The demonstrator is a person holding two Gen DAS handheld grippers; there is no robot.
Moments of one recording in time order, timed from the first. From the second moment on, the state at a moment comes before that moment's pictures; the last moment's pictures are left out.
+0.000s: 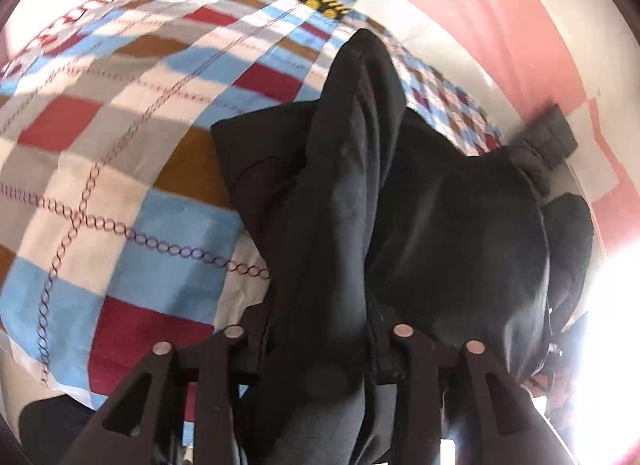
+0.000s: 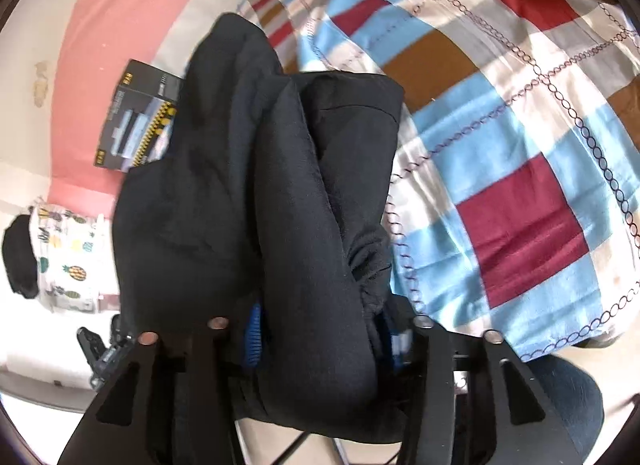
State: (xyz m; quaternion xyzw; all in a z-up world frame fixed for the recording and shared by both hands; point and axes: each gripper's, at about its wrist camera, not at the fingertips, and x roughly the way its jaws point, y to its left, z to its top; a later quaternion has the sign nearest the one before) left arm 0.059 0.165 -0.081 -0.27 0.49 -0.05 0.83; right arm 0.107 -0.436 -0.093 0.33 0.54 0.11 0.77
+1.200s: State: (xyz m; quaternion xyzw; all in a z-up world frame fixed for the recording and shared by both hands) left arm 0.228 0.181 -0.037 -0.18 0.42 -0.01 0.89; right arm 0.275 -0.423 -0.032 0.23 0.45 0.11 0.86
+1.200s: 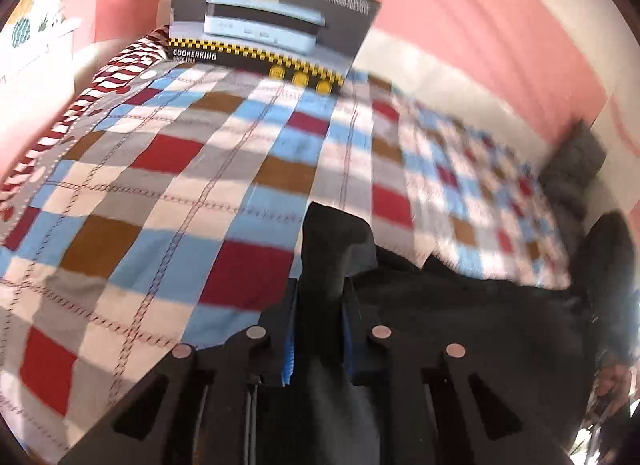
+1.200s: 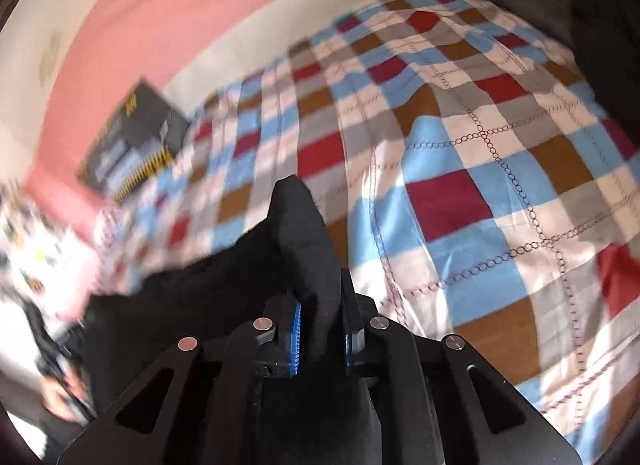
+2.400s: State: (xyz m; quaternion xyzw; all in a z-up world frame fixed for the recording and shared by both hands) left arm 0.176 0.096 -0.012 -0.11 0.41 -0.07 0.90; right arm 0.236 -0.339 -0.028 0.14 0.46 0.14 0.86
